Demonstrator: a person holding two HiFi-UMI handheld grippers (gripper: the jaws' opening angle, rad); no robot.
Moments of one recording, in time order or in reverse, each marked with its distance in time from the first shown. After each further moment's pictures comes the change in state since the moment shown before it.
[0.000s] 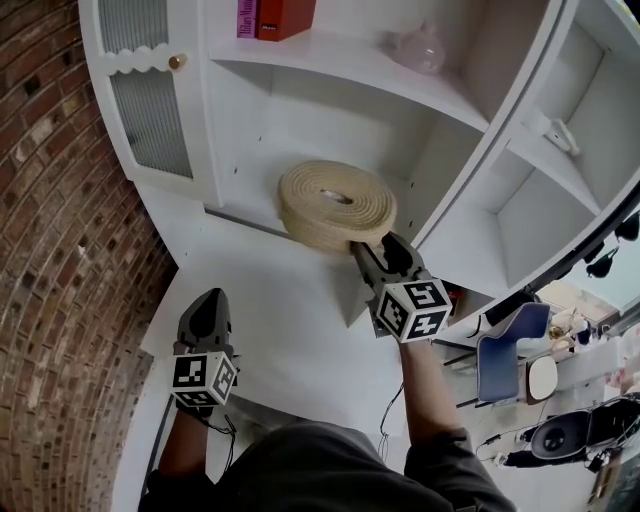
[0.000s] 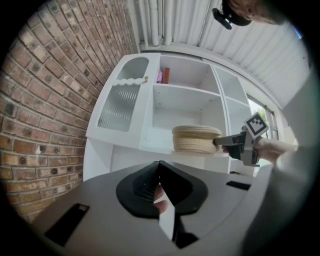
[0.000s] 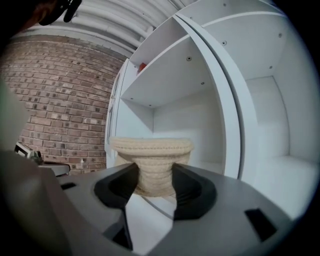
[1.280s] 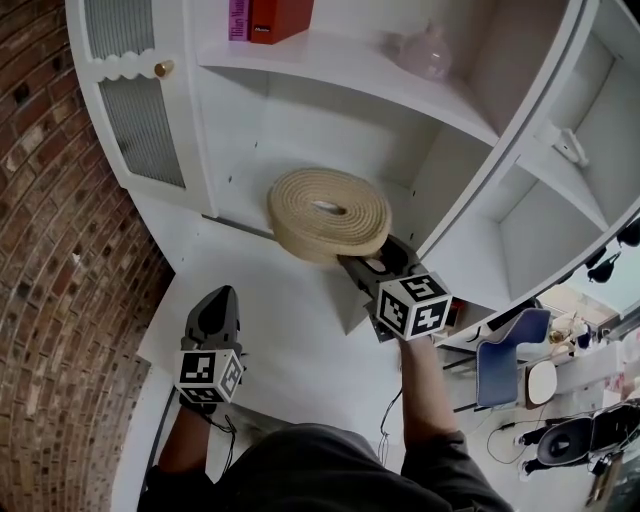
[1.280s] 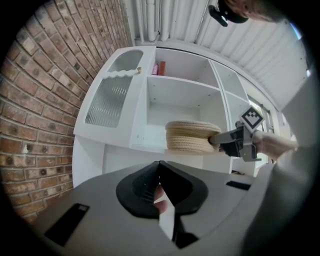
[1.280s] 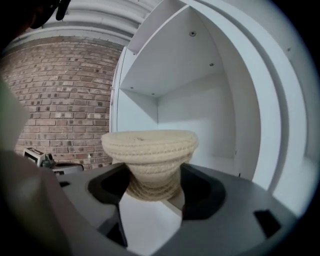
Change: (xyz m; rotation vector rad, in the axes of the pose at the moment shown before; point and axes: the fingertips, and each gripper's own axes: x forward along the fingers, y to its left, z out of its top) left arm 0.042 -0.016 -0.005 0.019 0.021 -0.050; right arm 0.029 -0.001 -0.005 0.009 0.121 0.104
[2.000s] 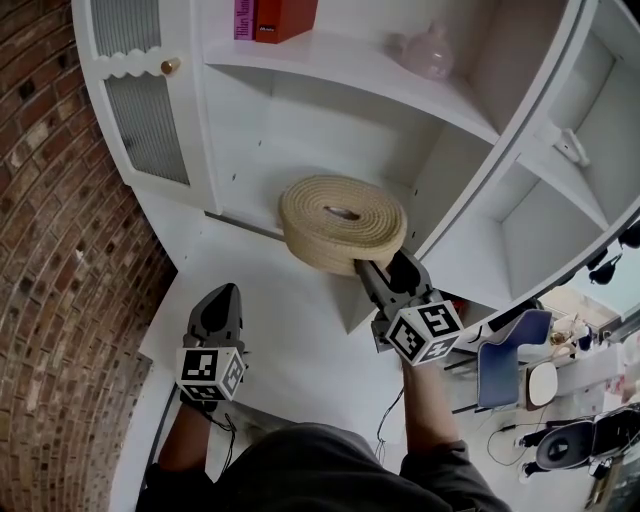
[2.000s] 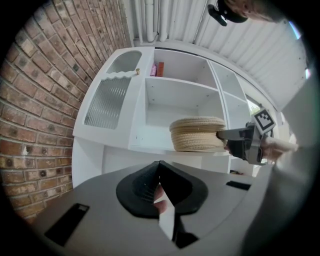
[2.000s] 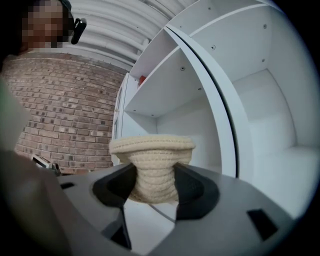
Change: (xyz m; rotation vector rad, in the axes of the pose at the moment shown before) left arm -0.004 -0.003 0.003 0.009 -0.003 -0.008; right arm -0.043 0.006 0.011 0.043 -0.233 -0.013
